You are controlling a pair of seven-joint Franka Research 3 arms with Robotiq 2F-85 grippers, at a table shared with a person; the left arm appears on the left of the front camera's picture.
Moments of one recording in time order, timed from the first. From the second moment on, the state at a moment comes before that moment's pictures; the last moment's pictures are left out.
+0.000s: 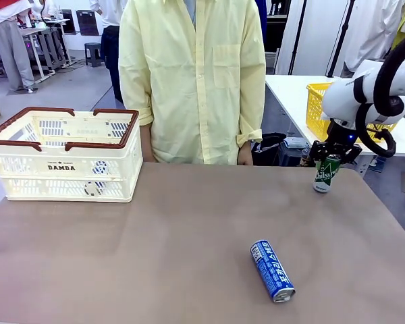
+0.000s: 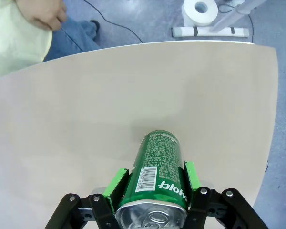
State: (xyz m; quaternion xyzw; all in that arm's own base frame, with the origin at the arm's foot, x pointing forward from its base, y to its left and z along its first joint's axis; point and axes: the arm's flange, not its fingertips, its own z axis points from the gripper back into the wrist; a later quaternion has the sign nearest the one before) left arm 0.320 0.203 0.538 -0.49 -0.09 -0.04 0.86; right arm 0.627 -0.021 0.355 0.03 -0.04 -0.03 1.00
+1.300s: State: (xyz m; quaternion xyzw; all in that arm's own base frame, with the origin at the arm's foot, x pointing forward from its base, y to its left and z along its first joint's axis) left arm 0.321 0.203 0.538 -0.49 -0.09 -0.04 0.87; right arm 0.444 0.430 0.433 0.05 -0.02 0.45 0.89
